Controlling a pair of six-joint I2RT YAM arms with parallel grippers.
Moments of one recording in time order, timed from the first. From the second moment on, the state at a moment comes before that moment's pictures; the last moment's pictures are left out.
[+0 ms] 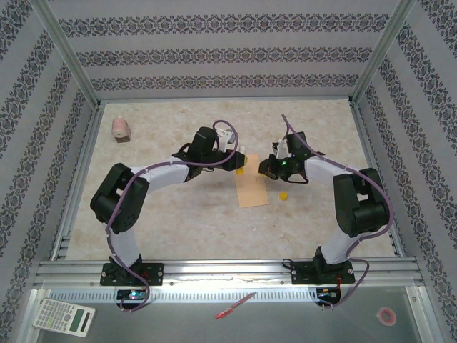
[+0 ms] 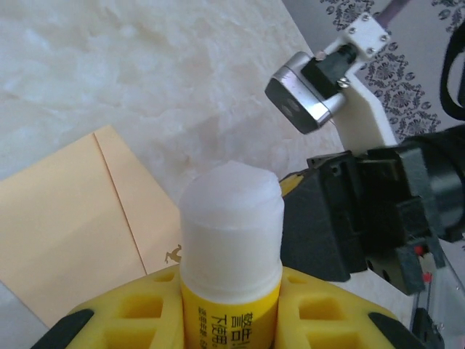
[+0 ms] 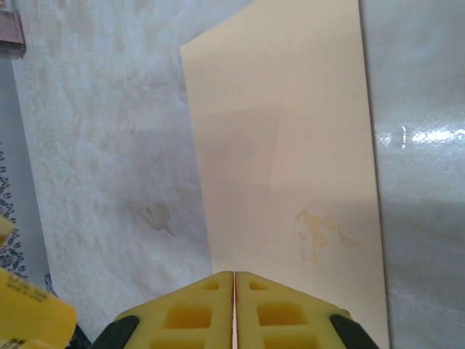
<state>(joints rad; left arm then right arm) -0.55 1.82 1.14 0.12 0.52 -0.45 0.20 1.68 0.92 -0.26 -0.67 0.57</state>
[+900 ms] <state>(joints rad) -0.28 1.62 1.17 0.11 0.90 -0.44 0.20 1.54 1.04 -0.14 -0.99 0.52</state>
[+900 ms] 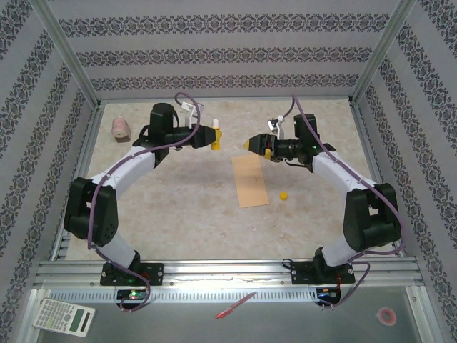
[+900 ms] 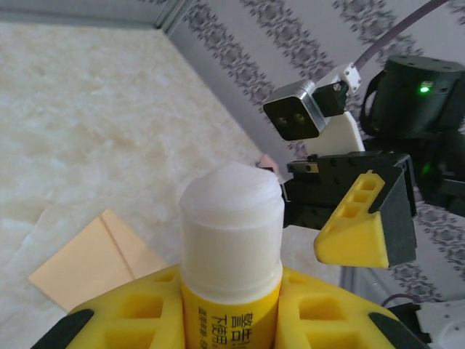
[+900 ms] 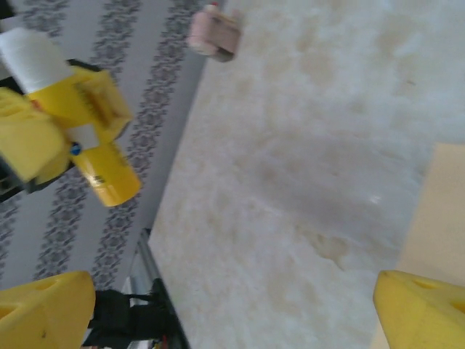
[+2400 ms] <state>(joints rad) -0.27 1.75 1.08 1.18 1.00 -1.35 0.42 1.59 1.32 -0.07 -1.03 0.55</state>
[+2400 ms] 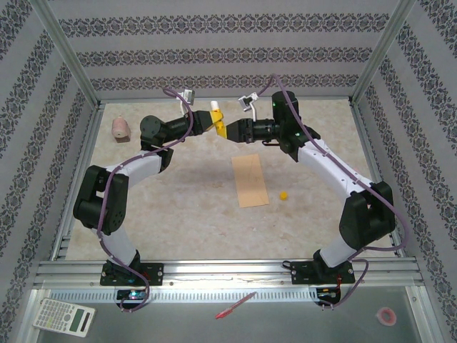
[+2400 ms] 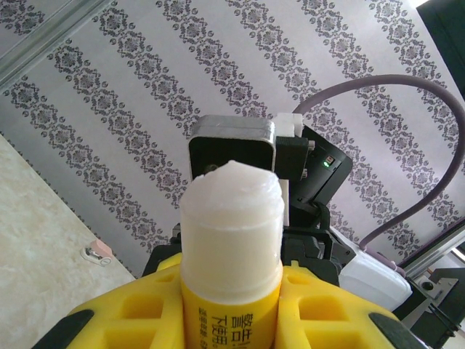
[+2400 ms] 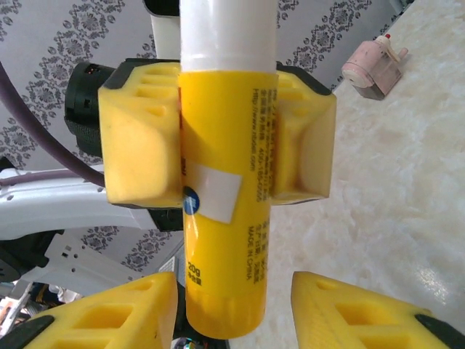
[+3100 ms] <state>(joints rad) -0.28 1.73 1.08 1.14 0.97 -1.34 0.44 1.61 1.35 -0.07 -1.01 0.56</state>
